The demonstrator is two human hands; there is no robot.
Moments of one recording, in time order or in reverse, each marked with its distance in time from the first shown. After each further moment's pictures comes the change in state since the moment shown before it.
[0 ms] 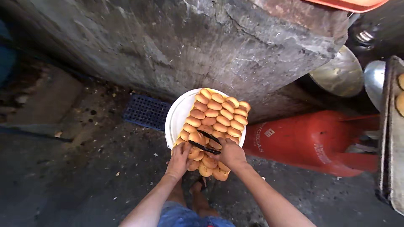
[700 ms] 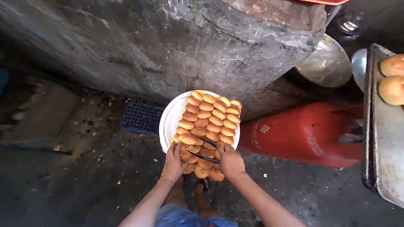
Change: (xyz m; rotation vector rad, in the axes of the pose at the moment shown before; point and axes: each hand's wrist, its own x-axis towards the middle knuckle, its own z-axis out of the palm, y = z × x) left_hand 0.005 0.014 -0.006 -0.088 0.119 -0.078; right_hand -0.020 0.022 0.018 -0.057 -0.027 0.010
